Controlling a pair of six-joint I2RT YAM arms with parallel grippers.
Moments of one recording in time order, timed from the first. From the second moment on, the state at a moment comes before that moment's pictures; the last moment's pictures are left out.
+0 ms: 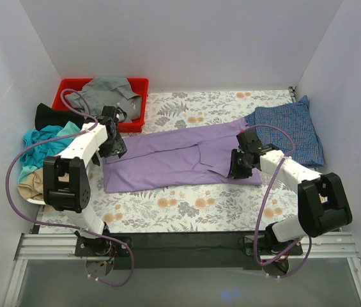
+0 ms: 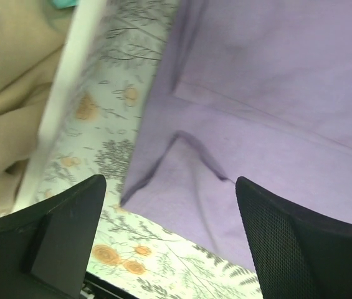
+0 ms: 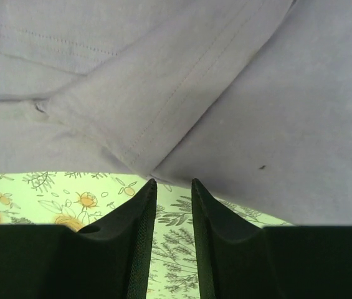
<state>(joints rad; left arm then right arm) -0.12 1.70 1.28 -0.97 -0.40 -0.59 0.38 1.44 0.86 -0.58 -0.06 0.46</state>
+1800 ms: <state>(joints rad) -0.13 1.71 1.25 -0.87 -0.23 -0.55 0.37 1.58 1.01 -0.37 -0.12 0.47</state>
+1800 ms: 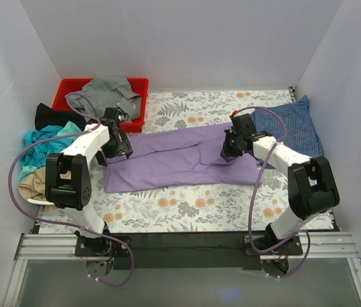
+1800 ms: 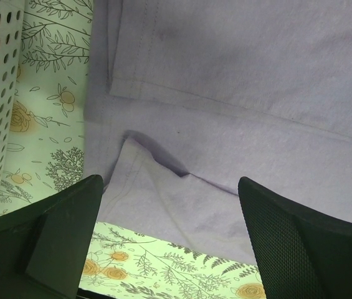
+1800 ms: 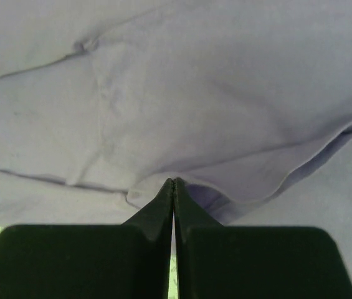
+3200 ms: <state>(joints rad) -0.28 1.90 1.29 -0.58 0.03 -0.46 0.34 1.85 1.20 -0.45 0.06 0.33</state>
